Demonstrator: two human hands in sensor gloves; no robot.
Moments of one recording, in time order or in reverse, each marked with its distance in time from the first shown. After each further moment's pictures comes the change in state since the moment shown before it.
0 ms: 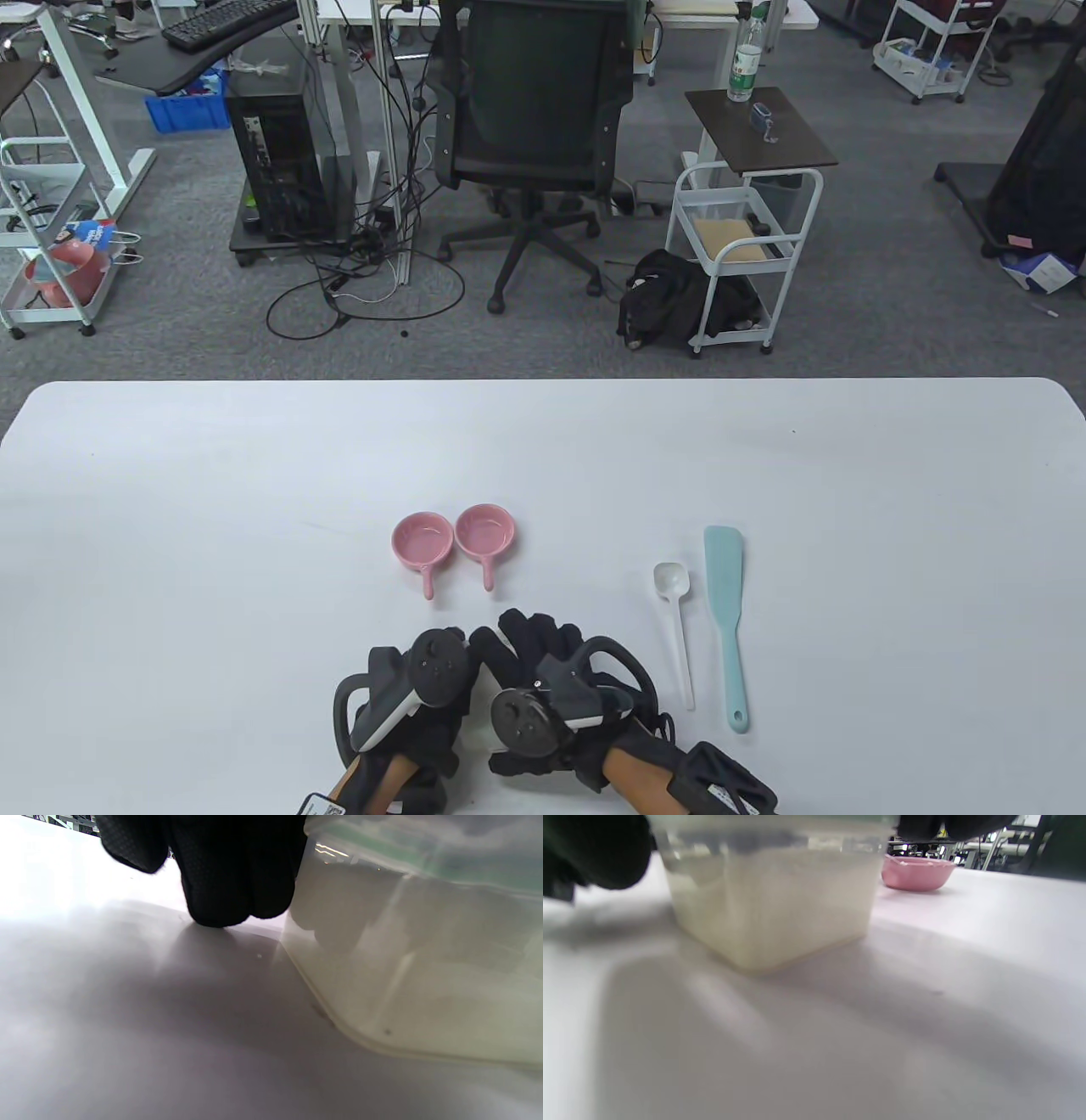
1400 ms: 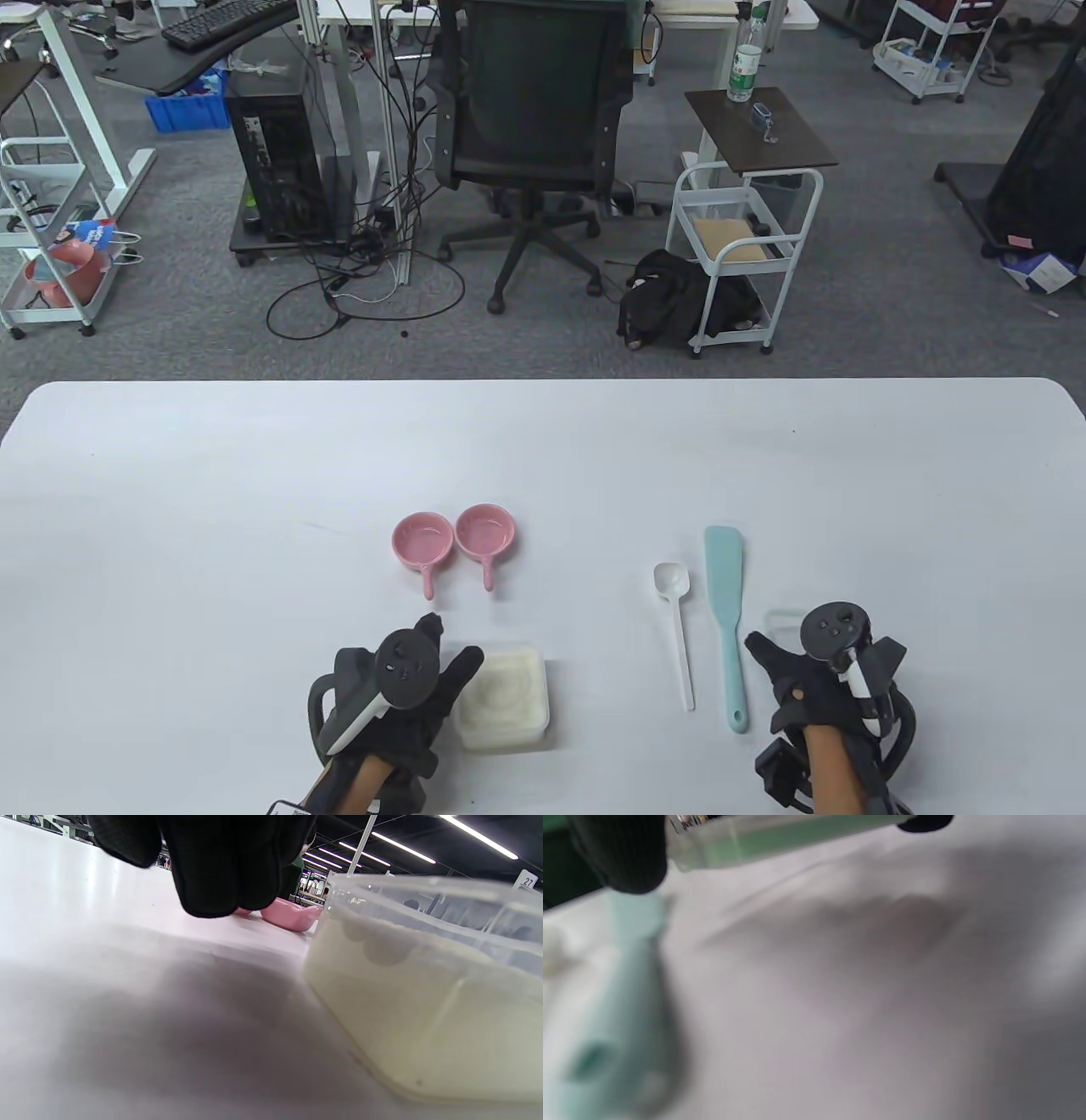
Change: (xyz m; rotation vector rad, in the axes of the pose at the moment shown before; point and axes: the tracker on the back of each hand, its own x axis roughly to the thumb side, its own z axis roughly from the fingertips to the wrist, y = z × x) left_hand -0.017 0.015 0.009 0.031 -0.029 0.021; right_hand -0.192 0.046 0.200 -0.054 1.443 -0.529
